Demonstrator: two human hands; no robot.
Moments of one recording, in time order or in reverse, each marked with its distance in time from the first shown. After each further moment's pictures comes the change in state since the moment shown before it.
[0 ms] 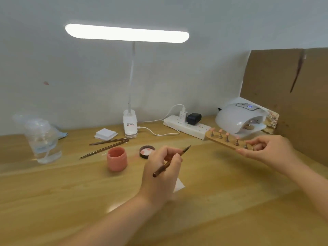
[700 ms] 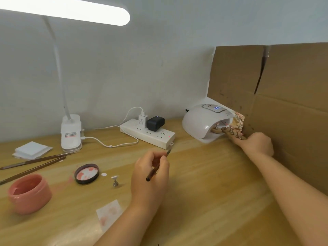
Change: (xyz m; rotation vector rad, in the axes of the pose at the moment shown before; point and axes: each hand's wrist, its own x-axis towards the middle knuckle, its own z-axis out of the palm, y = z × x) left_hand 0.057 -0.039 0.120 0.010 0.078 -0.042; right_hand 0.127 0.141 -0.018 -0.355 0.354 0.547
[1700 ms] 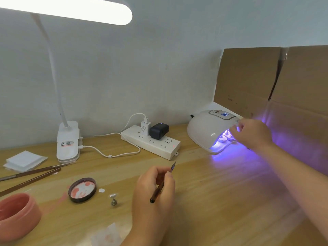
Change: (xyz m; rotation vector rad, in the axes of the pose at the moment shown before) left_hand 0.003 -0.005 0.004 -0.010 0.007 -0.042; right_hand 0.036 -0.054 0.006 -0.089 0.148 -0.545
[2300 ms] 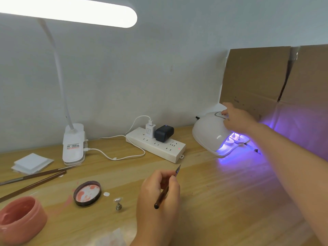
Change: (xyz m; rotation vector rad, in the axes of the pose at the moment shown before) left_hand 0.001 -0.003 0.001 -0.016 -0.001 -0.059; right_hand 0.060 -0.037 0.018 0.085 -0.393 -0.142
